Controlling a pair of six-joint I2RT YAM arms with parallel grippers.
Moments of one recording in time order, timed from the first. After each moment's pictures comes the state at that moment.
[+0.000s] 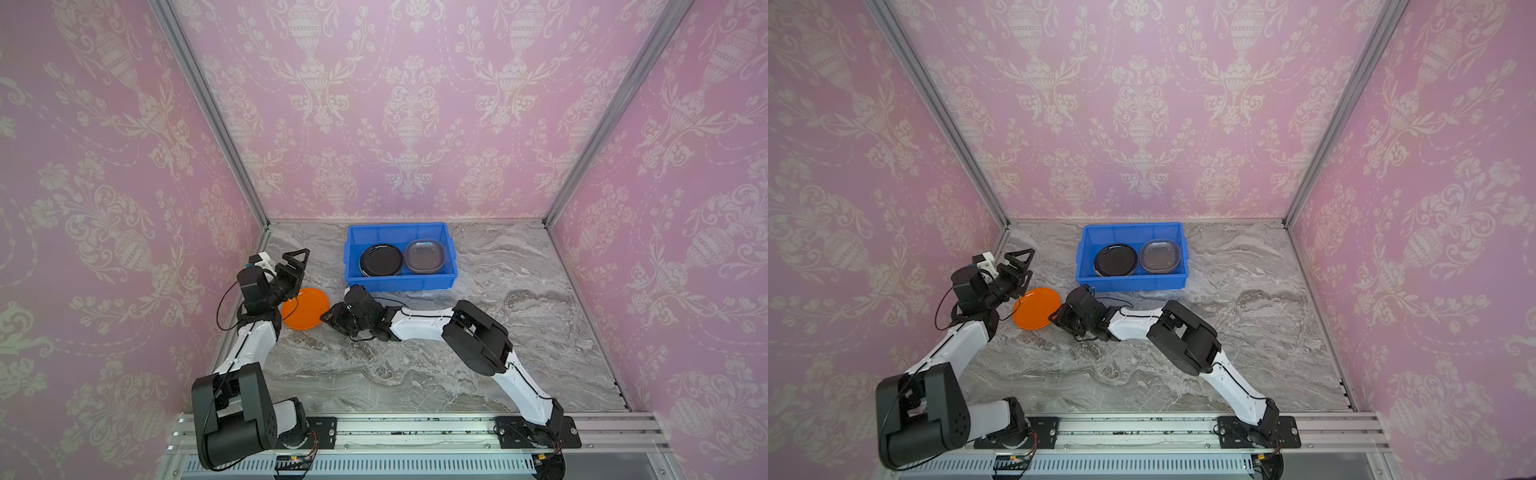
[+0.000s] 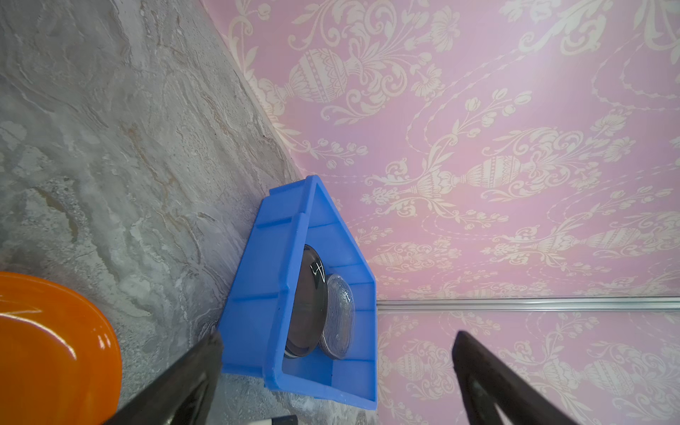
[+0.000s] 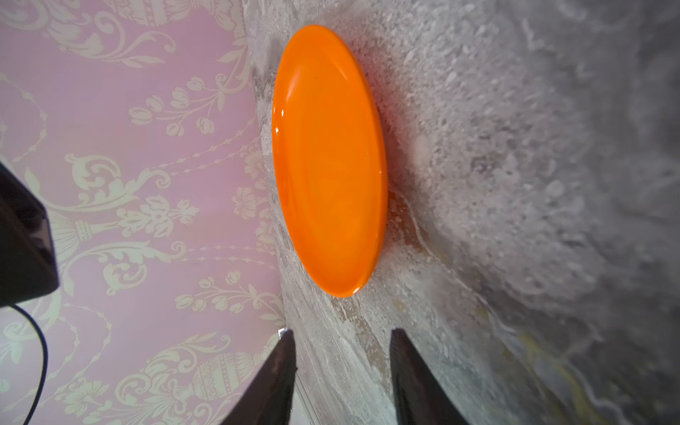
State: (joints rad) left arm 0.30 1.27 0.62 0.39 0.62 -1.12; right arm 1.00 2.37 1.63 0.22 -0.22 1.38
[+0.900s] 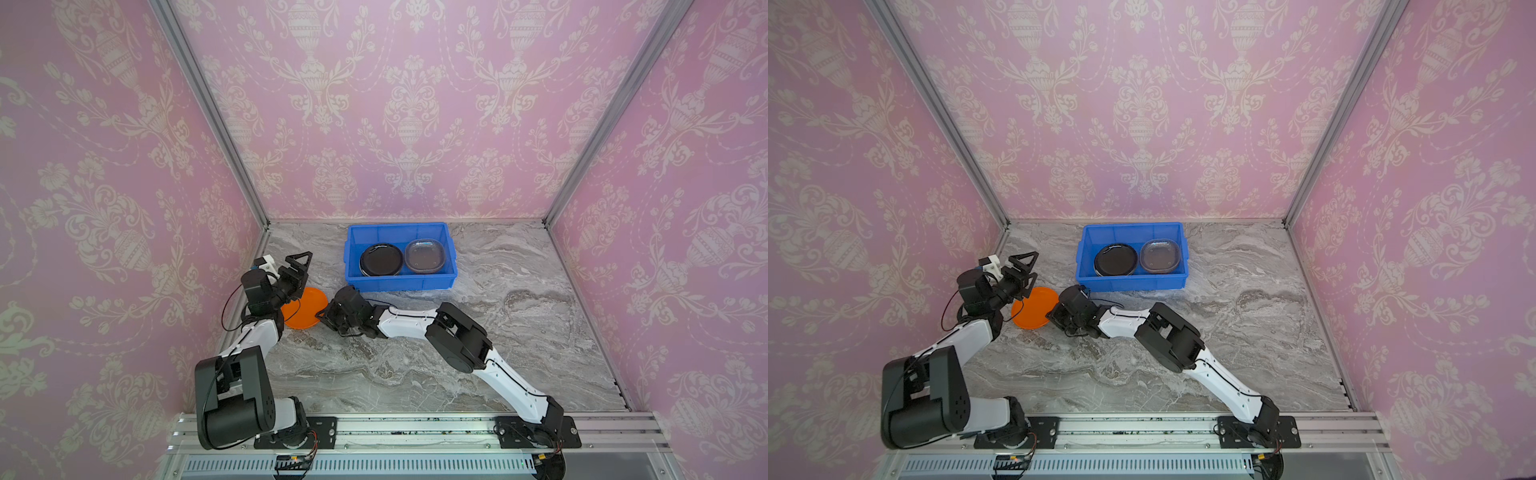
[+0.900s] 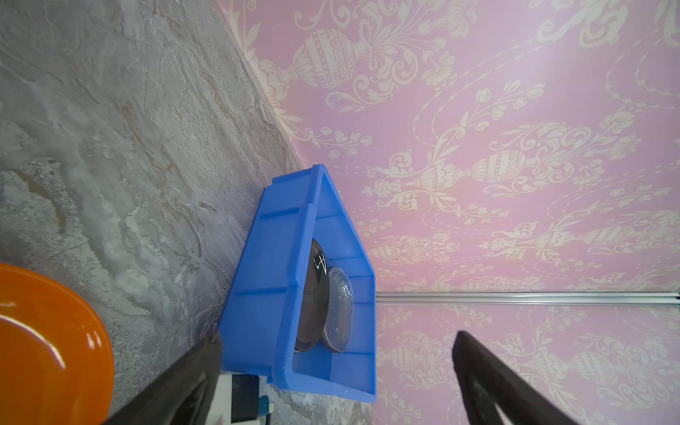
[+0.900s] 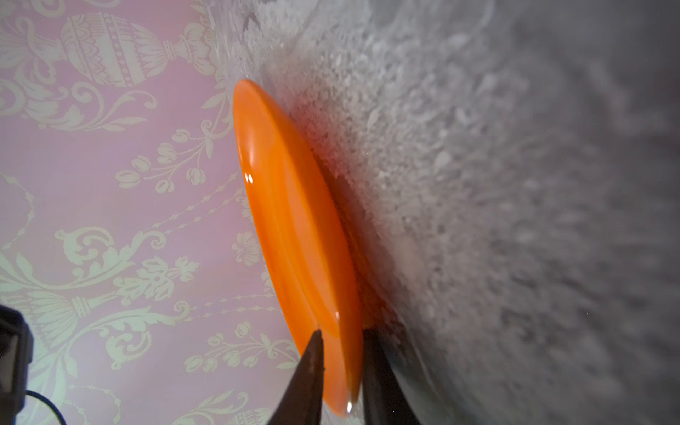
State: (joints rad) left arm 0.30 1.37 0.58 0.54 0.66 -1.16; right arm 0.99 2.55 1.86 0.19 -0.19 1.52
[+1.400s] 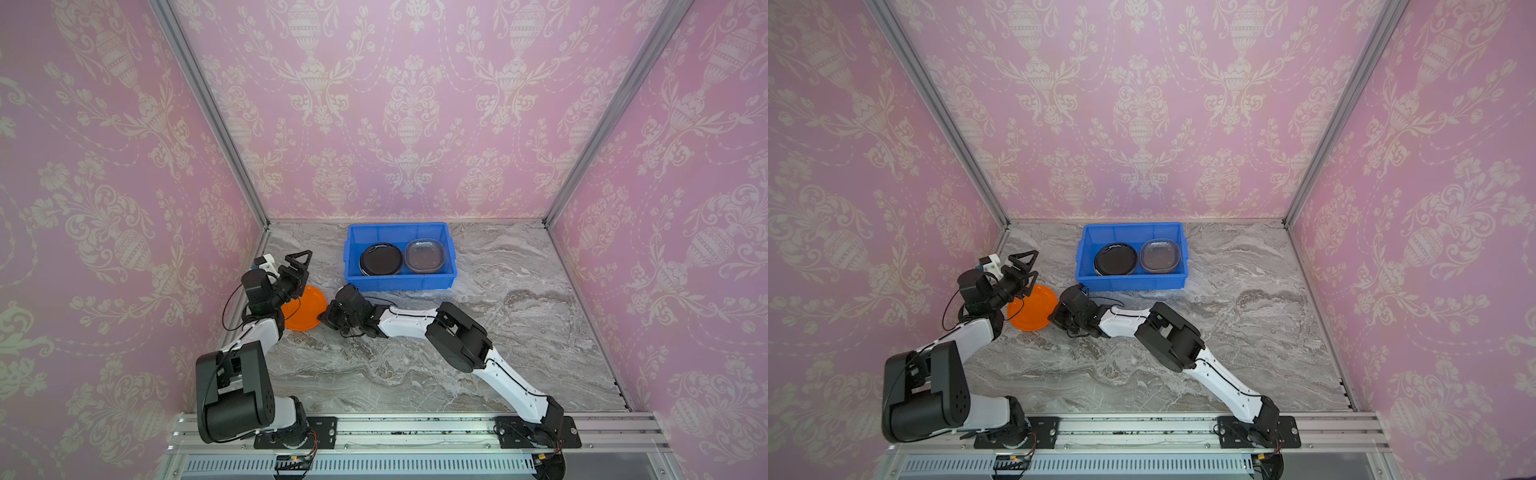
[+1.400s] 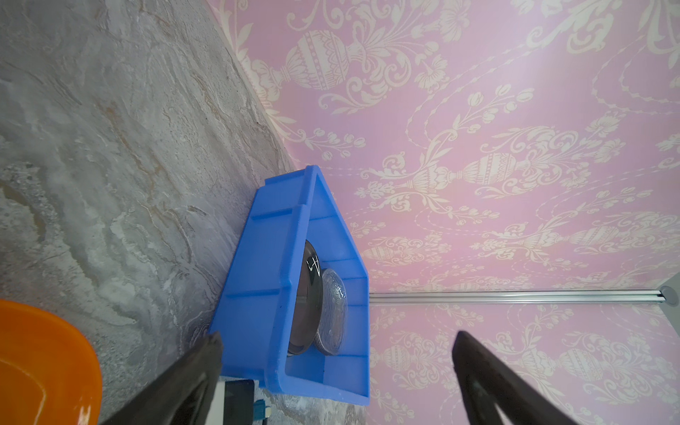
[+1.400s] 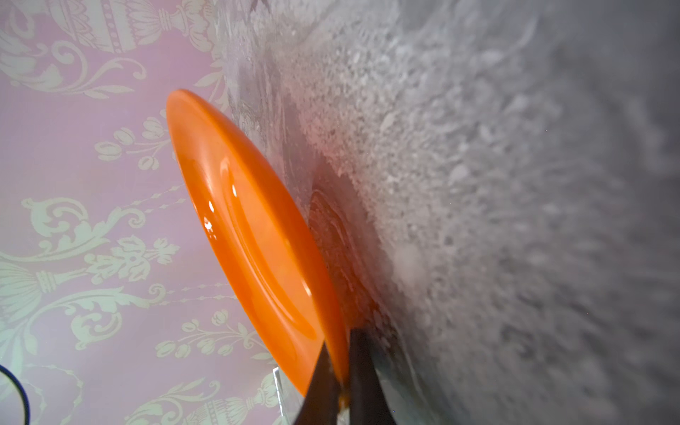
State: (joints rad) left arm 0.30 1.38 0.58 0.58 0.67 -1.19; right arm 0.99 2.53 1.84 0.15 -0.20 1.34
